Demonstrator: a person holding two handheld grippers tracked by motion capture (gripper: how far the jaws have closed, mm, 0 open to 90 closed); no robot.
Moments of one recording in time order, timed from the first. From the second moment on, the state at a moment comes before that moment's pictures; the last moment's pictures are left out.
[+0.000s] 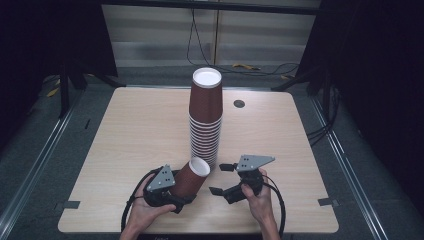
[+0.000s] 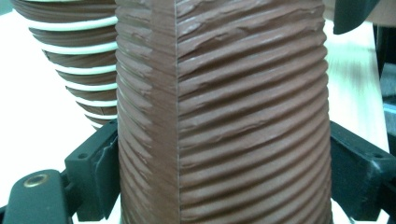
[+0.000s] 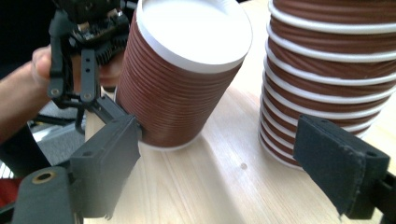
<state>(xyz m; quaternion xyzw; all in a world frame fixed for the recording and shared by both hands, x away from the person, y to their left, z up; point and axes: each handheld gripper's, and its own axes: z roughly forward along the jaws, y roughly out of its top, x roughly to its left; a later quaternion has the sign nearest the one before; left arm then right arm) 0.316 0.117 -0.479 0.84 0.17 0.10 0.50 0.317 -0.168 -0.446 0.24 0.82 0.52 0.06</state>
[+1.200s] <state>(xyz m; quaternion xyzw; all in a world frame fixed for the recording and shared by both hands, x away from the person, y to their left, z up) 0.323 0.101 -0.458 0.91 0.10 0.09 0.39 0.322 -0.164 -0.442 0.20 0.87 0.45 0.02</state>
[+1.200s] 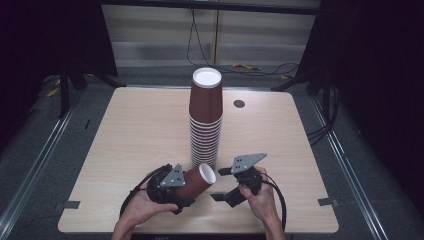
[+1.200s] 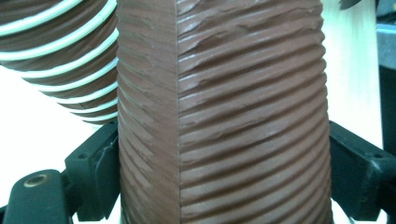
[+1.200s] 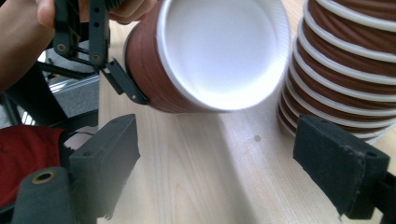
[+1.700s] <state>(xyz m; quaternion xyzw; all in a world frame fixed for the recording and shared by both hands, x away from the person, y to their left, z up) 0.324 0.087 -0.454 0.93 0.07 0.07 0.35 0.327 -0.158 -0.440 0.18 0.89 0.42 -0.01</state>
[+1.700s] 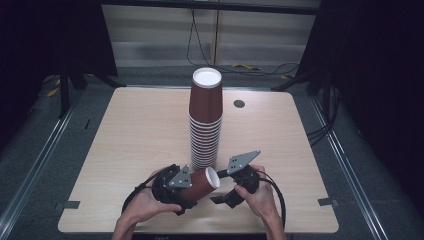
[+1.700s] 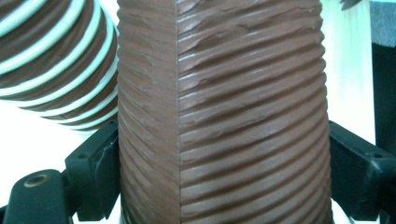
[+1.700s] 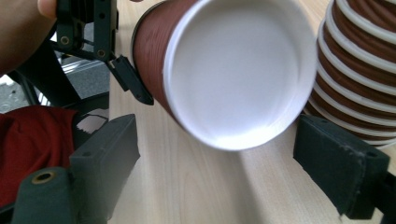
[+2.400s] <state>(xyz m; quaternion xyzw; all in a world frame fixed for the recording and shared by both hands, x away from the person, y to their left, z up) 0.323 0.075 -0.448 0.95 0.04 0.06 0.30 0.334 -0.148 -0.434 0.15 0.91 0.38 -0.02</state>
